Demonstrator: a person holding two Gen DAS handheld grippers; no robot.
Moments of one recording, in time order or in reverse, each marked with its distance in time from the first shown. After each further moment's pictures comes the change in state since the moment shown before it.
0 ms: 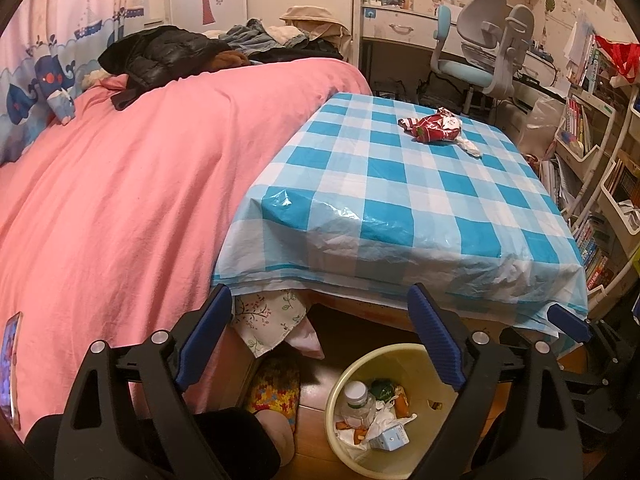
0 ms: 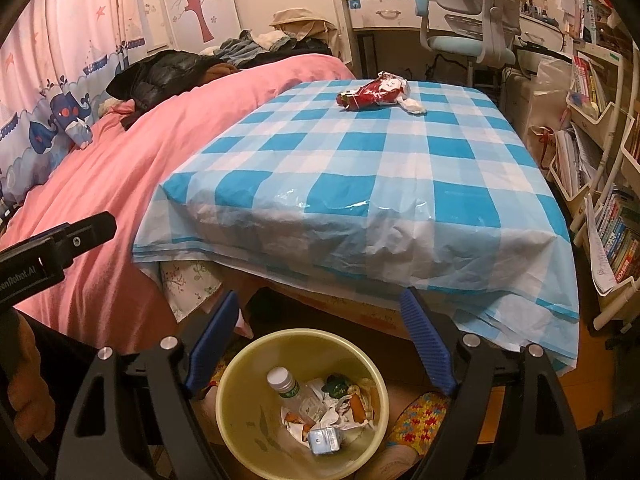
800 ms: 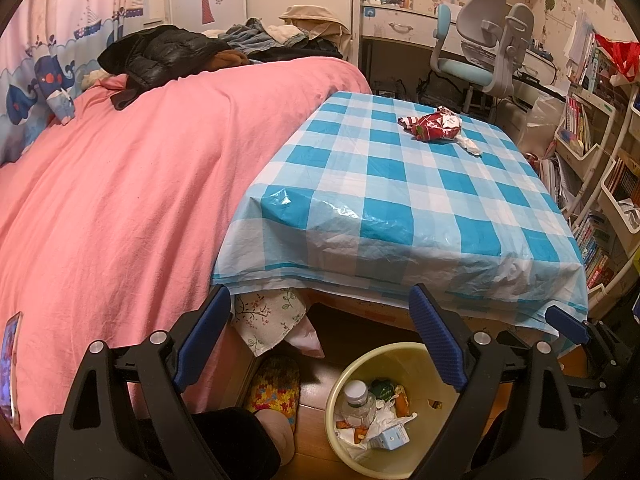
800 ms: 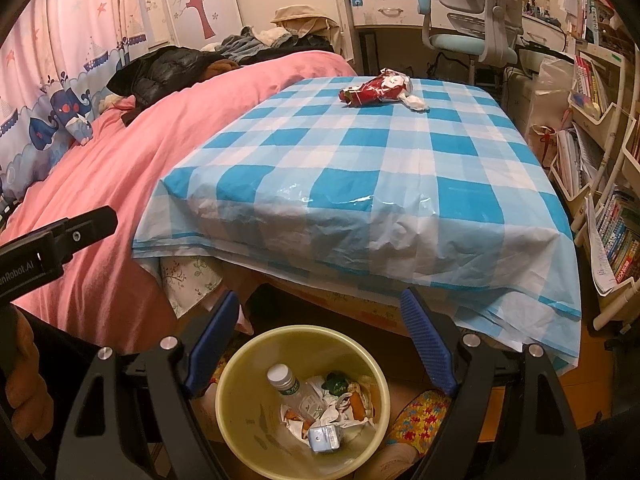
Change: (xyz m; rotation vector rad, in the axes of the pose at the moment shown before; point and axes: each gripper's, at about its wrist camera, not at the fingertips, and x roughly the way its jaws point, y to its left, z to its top) left arm 0.000 0.000 0.000 -0.001 -0.002 0.001; right arm 0.001 0.002 -0.001 -0.006 0.005 -0.001
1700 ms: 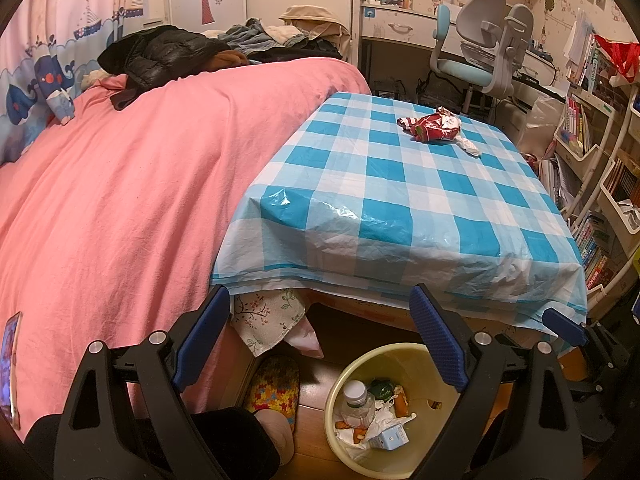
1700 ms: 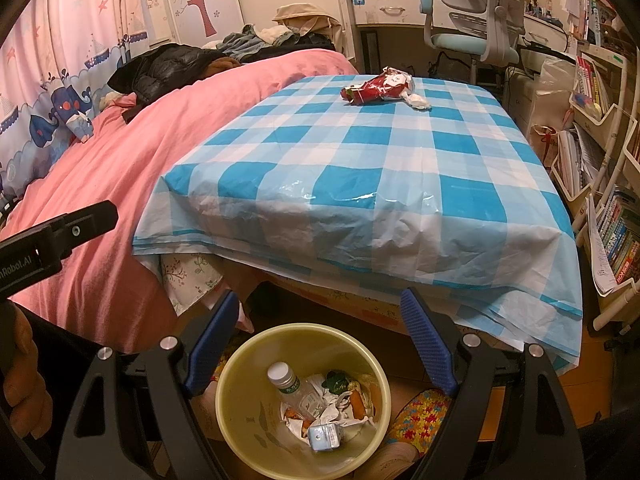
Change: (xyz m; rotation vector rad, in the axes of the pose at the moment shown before) left arm 0.000 0.000 0.000 -0.001 0.000 0.000; right arm 0.001 0.002 -0.001 -0.003 0.003 -0.001
